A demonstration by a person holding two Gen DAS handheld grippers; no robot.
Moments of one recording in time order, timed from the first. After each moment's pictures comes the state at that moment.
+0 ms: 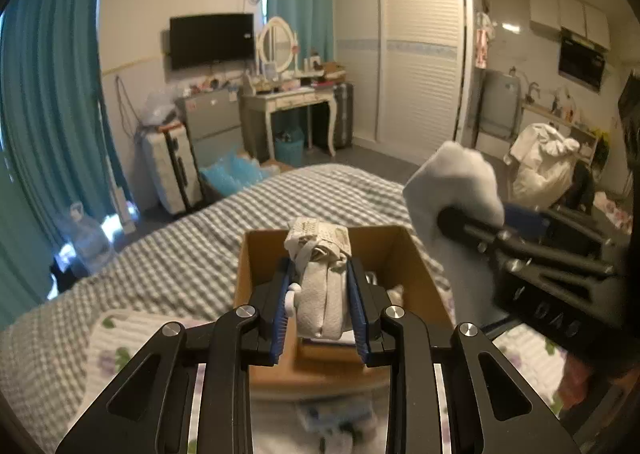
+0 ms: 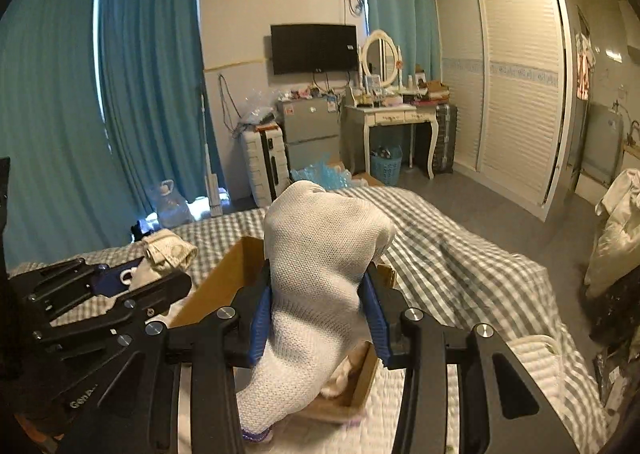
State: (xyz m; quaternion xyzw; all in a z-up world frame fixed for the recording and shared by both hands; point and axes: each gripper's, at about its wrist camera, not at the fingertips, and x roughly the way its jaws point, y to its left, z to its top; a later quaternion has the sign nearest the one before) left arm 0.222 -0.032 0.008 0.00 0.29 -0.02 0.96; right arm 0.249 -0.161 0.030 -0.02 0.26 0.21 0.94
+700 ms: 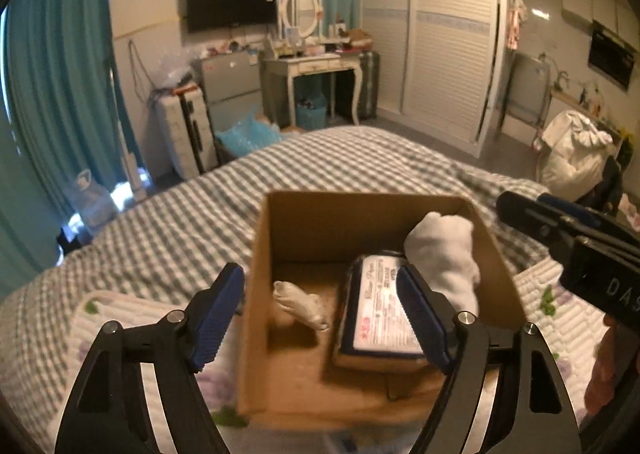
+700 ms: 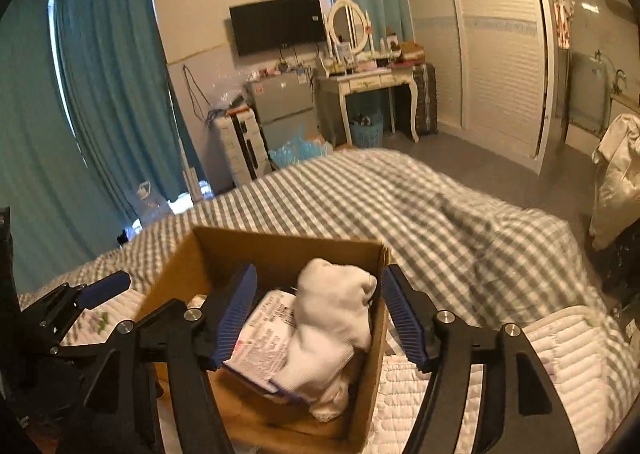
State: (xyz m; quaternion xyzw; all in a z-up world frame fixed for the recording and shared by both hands) left arm 0.252 -0.022 -0.029 -0.01 0.33 0.03 0.94; right arm 0.300 -0.171 -0.009 0.03 0.30 0.18 0.94
